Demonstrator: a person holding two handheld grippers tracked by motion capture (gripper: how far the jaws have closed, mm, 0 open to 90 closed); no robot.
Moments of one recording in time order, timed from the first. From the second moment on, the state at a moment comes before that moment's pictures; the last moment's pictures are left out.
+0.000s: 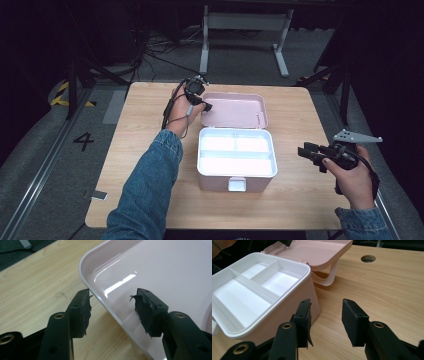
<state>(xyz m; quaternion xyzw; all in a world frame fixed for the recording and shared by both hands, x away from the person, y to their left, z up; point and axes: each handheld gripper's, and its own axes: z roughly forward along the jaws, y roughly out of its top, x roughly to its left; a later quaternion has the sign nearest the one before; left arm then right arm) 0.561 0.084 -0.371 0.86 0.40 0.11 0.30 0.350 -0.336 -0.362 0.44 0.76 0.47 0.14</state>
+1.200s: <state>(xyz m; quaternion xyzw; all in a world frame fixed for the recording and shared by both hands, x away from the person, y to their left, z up) 0.446 0.134 -0.282 0.85 0.32 0.14 0.38 0.387 -0.326 -0.356 0.43 0.77 0.45 0.12</state>
